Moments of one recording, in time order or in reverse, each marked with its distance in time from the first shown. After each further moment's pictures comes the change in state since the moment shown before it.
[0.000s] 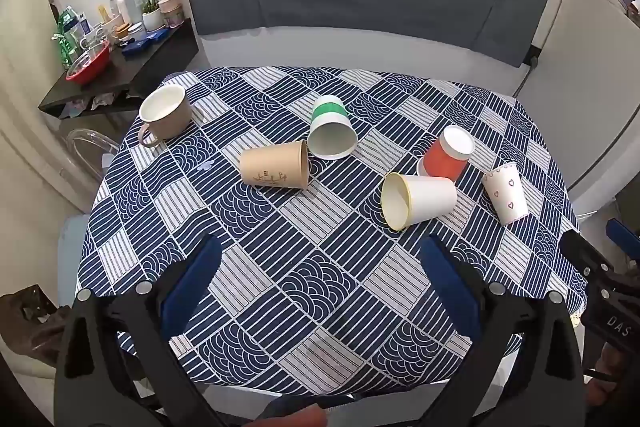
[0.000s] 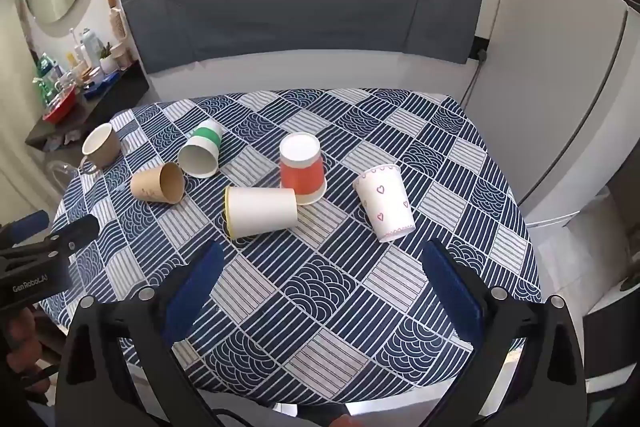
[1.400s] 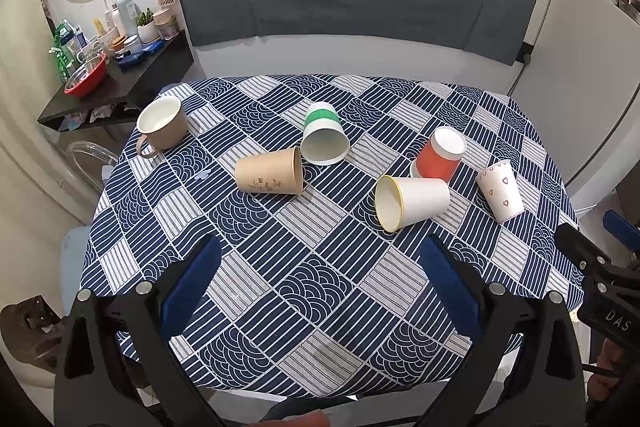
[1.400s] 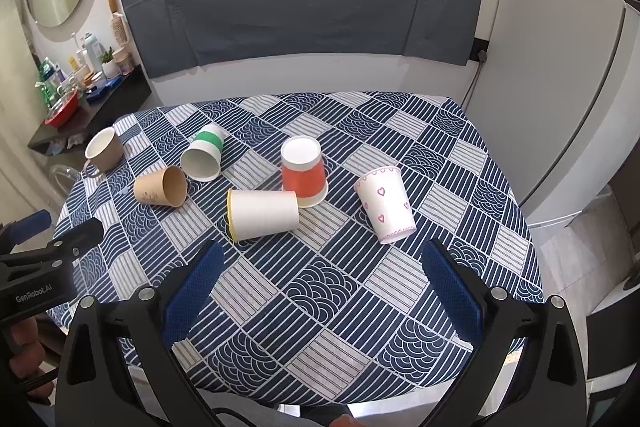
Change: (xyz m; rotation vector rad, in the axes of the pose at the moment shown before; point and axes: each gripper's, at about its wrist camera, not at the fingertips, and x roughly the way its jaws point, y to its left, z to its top) left arm -0.008 -0.007 -0.001 0.022 -0.023 -0.019; right arm -0.002 -0.004 -0.001 0.005 -0.010 0.001
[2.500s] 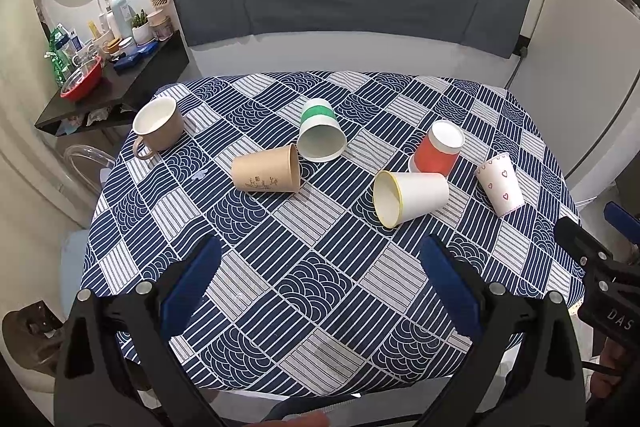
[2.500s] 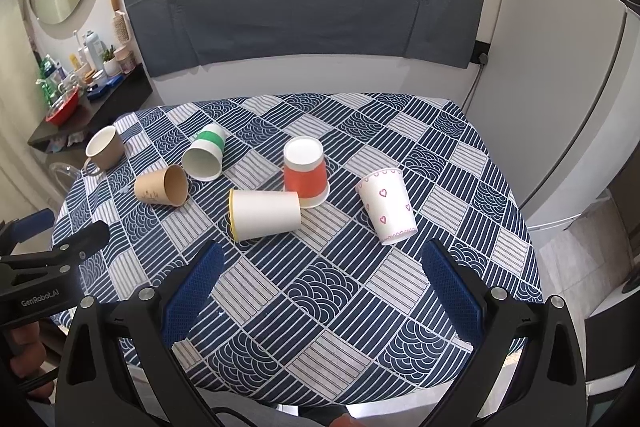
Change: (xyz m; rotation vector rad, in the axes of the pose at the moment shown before) left arm 0.003 -0.003 -0.001 0.023 0.010 -0.006; right arm -0.001 0.003 0.000 -0.008 -0.002 -0.001
